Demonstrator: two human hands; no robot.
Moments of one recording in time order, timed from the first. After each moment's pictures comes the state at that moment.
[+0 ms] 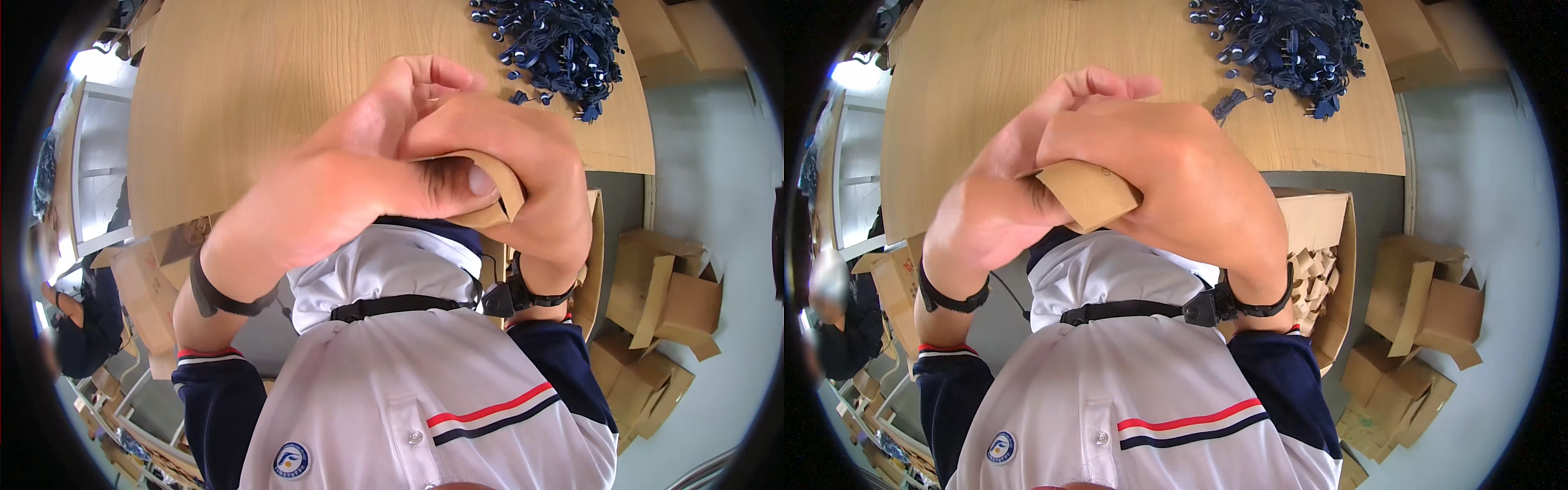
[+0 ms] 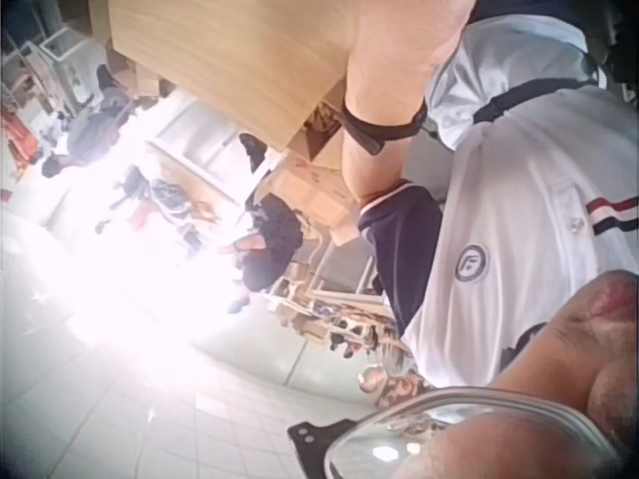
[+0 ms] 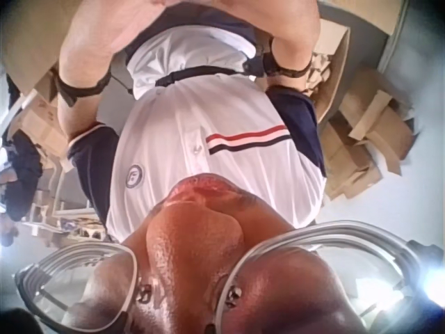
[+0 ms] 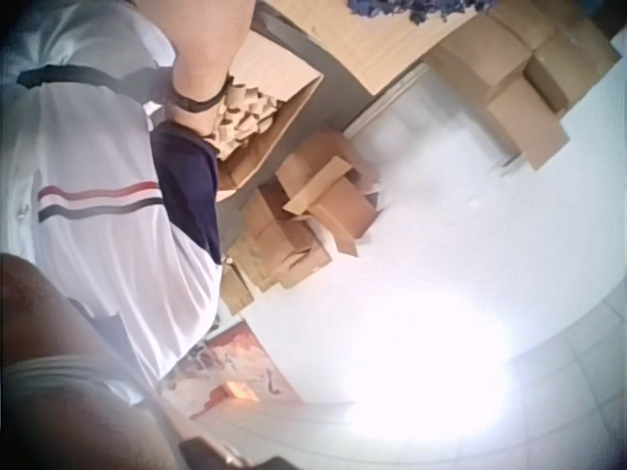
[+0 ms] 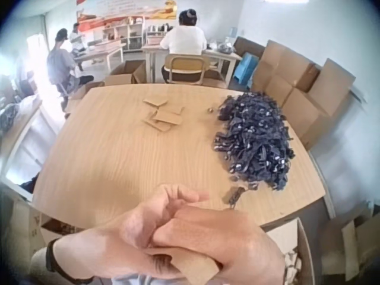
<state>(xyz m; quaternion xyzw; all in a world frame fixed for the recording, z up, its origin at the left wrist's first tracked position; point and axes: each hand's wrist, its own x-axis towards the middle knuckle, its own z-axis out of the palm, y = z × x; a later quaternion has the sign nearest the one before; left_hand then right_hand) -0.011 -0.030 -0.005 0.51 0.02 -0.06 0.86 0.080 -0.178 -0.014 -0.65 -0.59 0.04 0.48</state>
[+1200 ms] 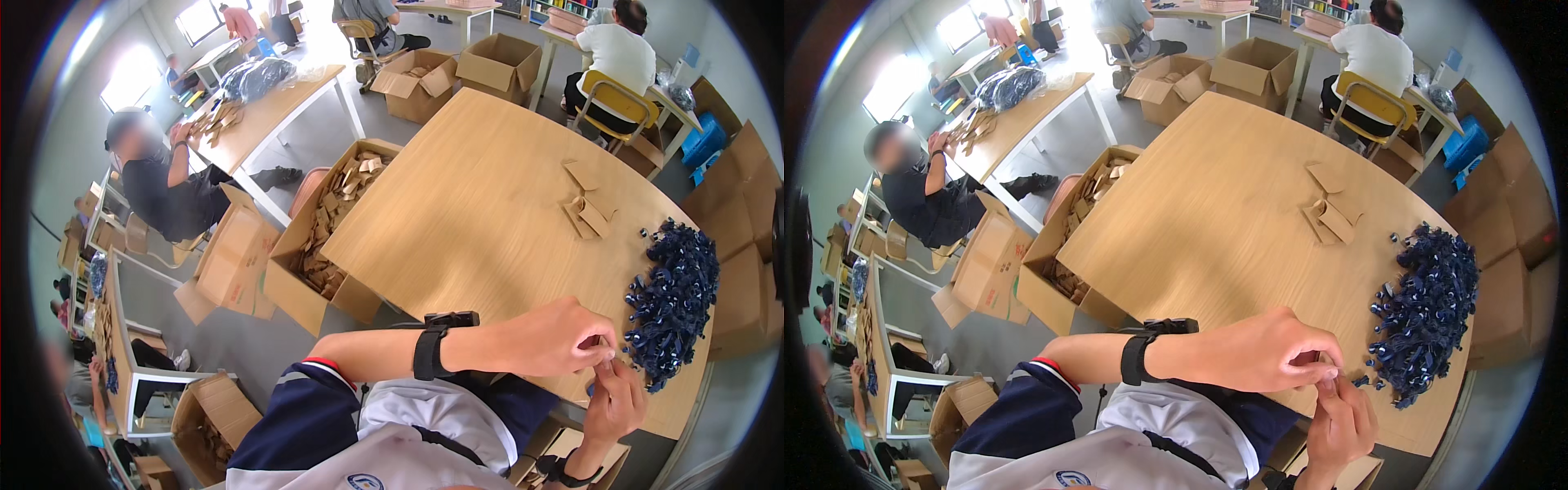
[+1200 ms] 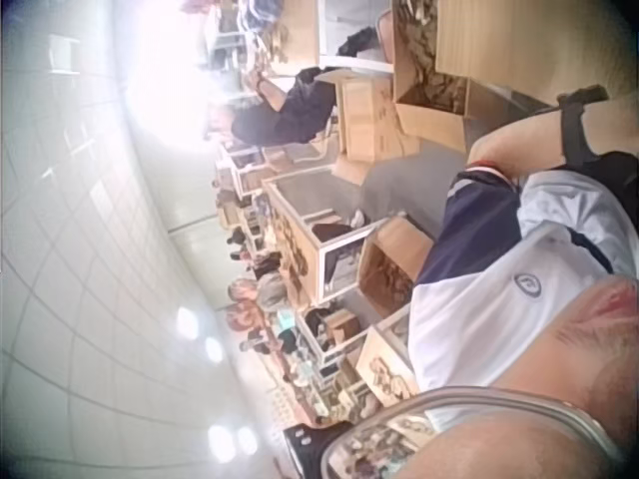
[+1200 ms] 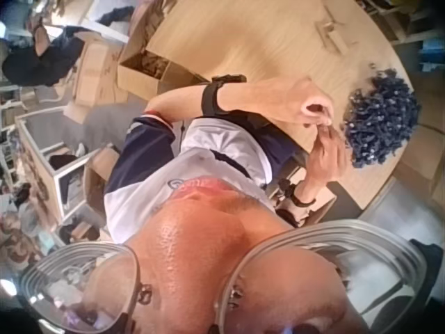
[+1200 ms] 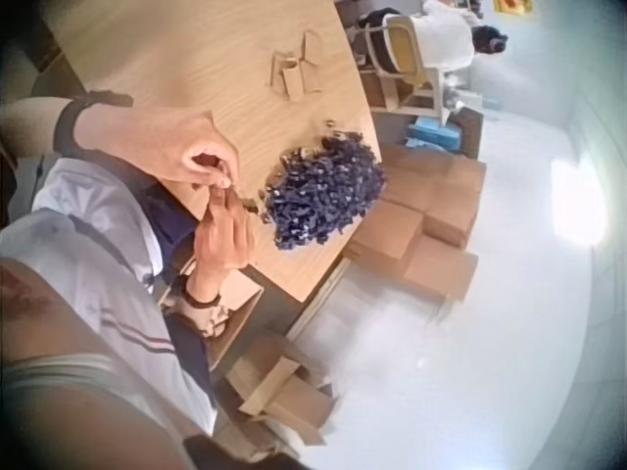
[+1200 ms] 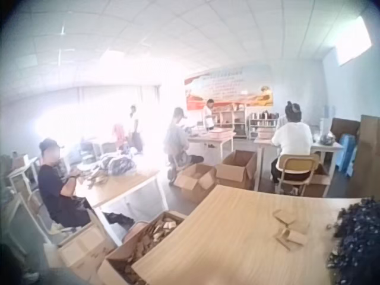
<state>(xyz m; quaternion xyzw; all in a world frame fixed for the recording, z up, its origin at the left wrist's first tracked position) 0.009 0.016 -0.006 0.78 -0.10 0.13 0.60 0.078 -0.167 -0.026 -0.73 -0.50 -0.25 0.38</state>
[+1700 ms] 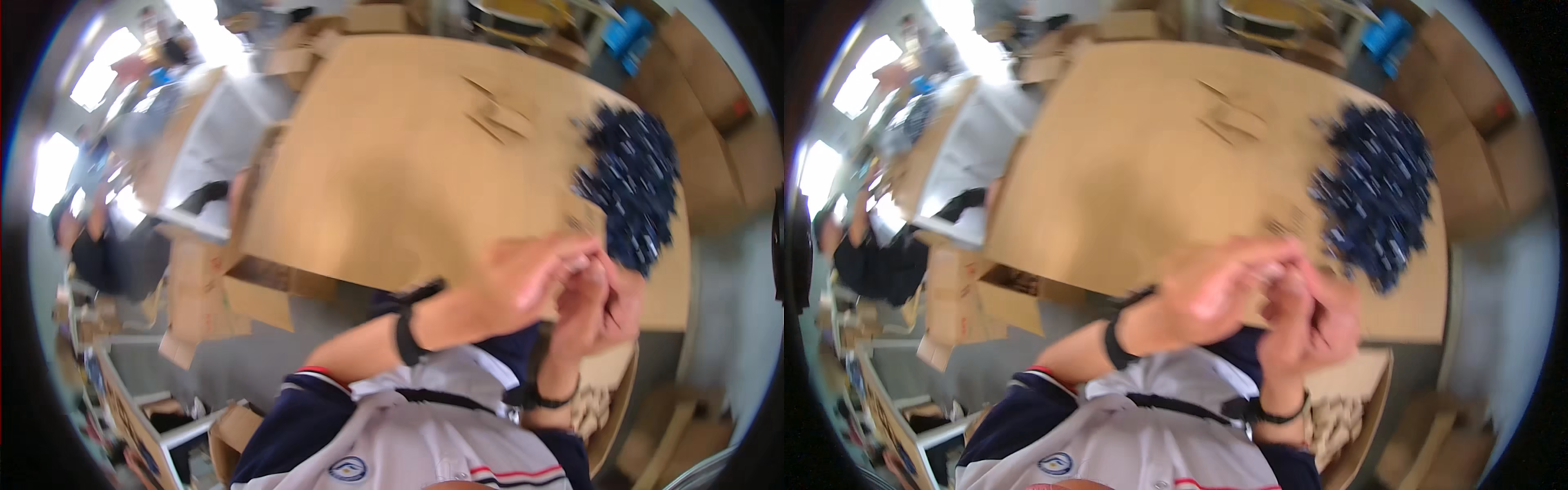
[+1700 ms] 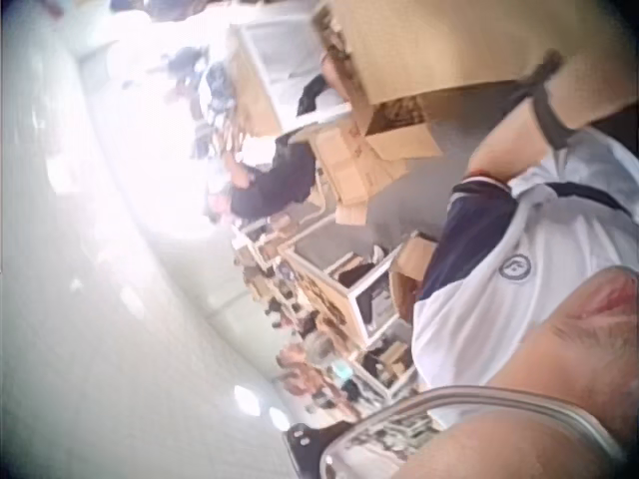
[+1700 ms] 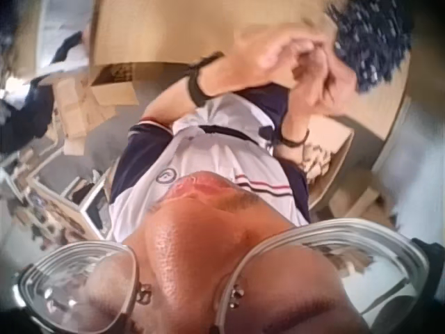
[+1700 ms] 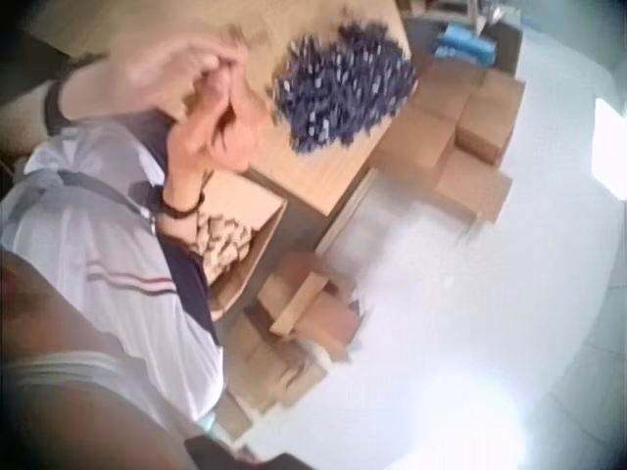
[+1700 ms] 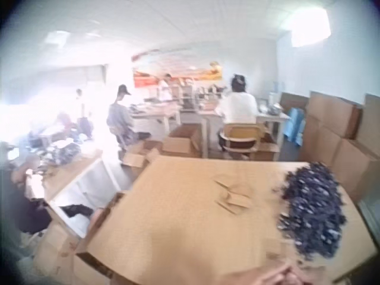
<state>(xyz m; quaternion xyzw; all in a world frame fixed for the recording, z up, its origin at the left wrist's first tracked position) 0.019 -0.038 -0.034 0.74 -0.12 0.44 0.49 0.054 -0.153 -0.032 -0.63 -0.27 -0.18 0.70</state>
